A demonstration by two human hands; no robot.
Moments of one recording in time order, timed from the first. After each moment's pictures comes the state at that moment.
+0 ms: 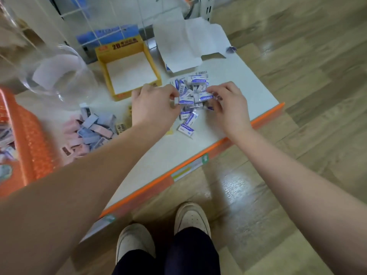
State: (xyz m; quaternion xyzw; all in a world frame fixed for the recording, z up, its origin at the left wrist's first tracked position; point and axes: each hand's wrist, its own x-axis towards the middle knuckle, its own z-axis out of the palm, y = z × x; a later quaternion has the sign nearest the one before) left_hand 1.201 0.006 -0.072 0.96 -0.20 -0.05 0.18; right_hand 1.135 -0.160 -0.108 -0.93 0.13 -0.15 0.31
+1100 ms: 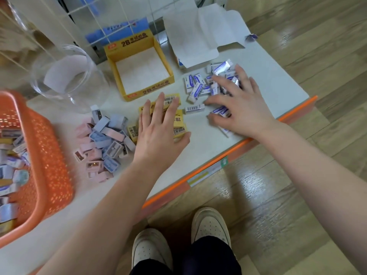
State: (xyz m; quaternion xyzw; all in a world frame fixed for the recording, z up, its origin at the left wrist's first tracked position) left_hand 1.166 0.046 -0.098 0.96 -0.22 -0.12 0.15; right_hand 1.147 -0.168 -0.119 -0.99 -0.02 -0.04 0.13
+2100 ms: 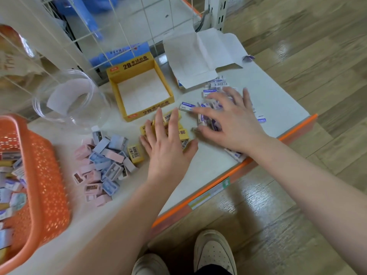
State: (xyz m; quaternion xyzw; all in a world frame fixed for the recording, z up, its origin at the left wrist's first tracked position) left_hand 1.168 0.021 -0.107 0.96 -0.14 -0.09 0.21; right_hand 1.163 -0.156 -0.120 -0.99 -0.02 -0.08 0.11
